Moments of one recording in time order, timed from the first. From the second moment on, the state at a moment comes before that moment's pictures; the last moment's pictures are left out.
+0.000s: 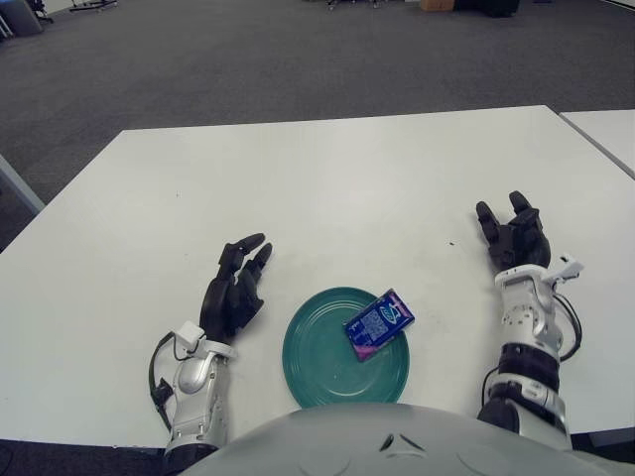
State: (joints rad) left arm 0.33 0.00 0.10 0.20 -0.24 -0.43 -0.37; right arm -0.10 0.07 -0.55 0.21 0.45 0.07 0.12
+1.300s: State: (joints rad) left arm 0.43 -0.03 0.05 0.08 -0.21 -0.32 -0.29; right arm 0.33 0.08 -0.14 0.01 -0.12 -0.28 -0.18
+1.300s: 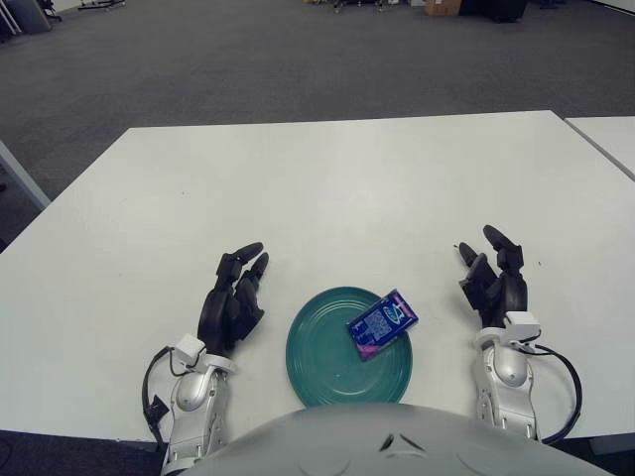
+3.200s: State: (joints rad) left arm 0.39 -0.02 0.04 0.13 -0.16 -0.38 -0.22; right arm 0.21 -0.10 0.12 0.13 -0.64 -0.20 -0.64
